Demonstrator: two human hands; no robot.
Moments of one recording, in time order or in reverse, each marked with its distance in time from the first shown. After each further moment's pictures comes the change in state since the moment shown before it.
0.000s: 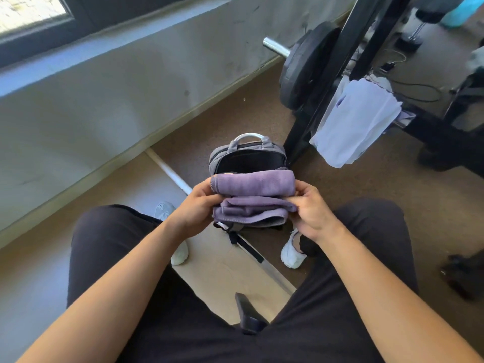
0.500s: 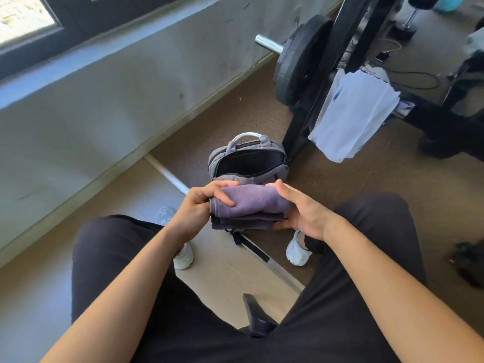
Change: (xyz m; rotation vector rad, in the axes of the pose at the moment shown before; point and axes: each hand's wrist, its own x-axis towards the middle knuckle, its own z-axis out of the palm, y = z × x) left_hand -0.002 0.008 -0.011 0.377 -0.044 0.212; right_hand 0.006 0.005 -0.004 -0.114 -0.164 0.308
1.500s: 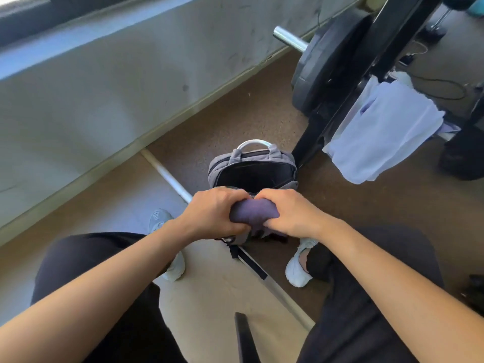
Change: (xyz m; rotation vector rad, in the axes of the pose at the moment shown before) left_hand 0.077 -0.011 -0.007 1.188 -0.150 -0.010; right_hand 0.080 -0.043 -0.010 -1.284 0.072 -0.302
